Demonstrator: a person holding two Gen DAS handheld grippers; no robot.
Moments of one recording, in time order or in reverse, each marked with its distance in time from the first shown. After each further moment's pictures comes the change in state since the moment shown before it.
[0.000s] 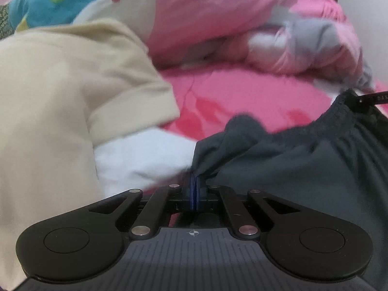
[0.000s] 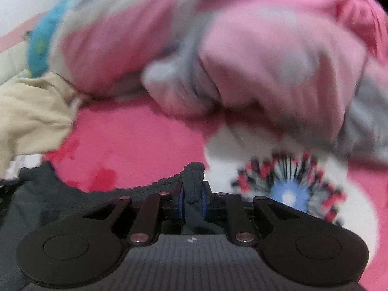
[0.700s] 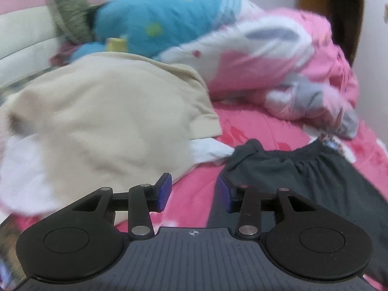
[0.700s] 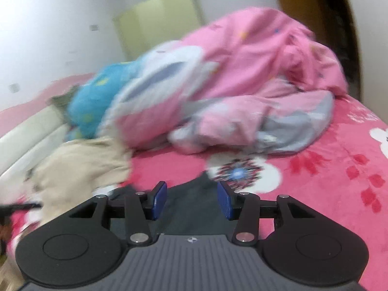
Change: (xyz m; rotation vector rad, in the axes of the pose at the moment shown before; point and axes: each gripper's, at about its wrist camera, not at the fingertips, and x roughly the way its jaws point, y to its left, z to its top) left arm -0.265 0.078 -0.033 -0.248 -0.095 0.043; right arm -0.378 0.026 -0.055 0.116 -0.216 0.077
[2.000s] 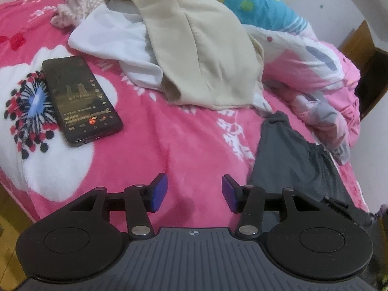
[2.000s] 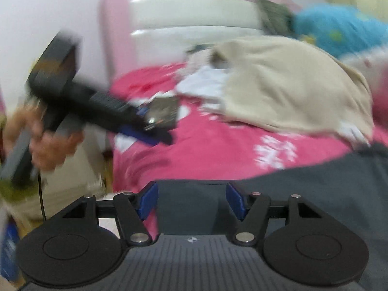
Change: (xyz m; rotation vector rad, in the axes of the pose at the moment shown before) left arm -0.050 0.130 -0.160 -0.411 0.081 -0.089; right arm 0.174 0.399 -0.236 -0.686 0.241 0.559
